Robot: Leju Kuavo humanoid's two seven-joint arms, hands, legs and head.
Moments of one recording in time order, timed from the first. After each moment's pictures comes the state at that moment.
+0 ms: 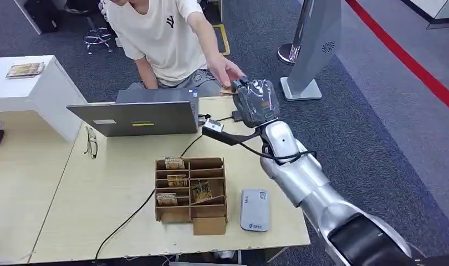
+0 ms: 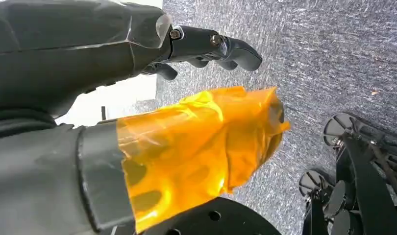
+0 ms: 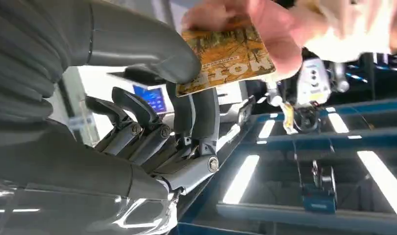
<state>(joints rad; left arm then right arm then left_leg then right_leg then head) -0.05 -0.24 1.47 -0.34 -1.11 0.00 0.27 -0.76 0.03 0.55 -0.86 1.19 -0.57 0.05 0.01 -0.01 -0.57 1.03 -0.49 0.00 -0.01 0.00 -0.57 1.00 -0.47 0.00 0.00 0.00</state>
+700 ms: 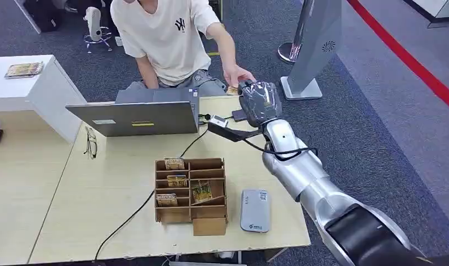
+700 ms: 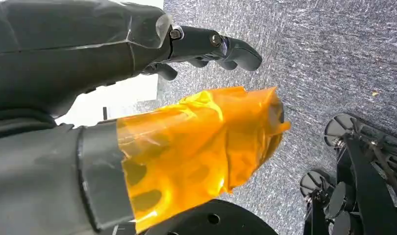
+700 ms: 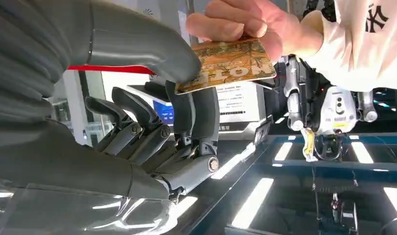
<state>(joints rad) -0.05 -0.23 1.47 -0.32 -1.11 0.00 0.27 -0.80 0.04 0.56 -0.71 1.19 -0.57 0.05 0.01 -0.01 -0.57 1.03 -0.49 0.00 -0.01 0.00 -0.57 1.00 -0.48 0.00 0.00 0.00</state>
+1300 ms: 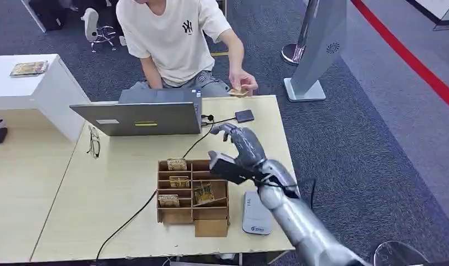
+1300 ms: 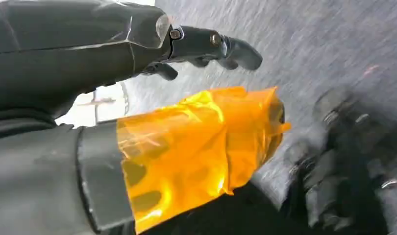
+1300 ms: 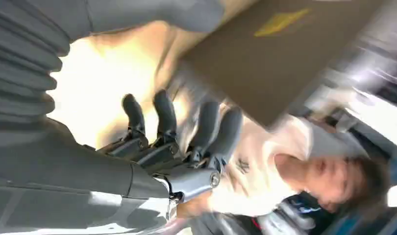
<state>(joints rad) -0.05 -0.30 1.50 -0.33 -0.99 0.03 0.25 -0.32 0.09 0.37 -1.20 0.37 -0.15 -0.37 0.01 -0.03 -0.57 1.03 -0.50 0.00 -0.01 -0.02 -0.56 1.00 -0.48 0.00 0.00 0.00</state>
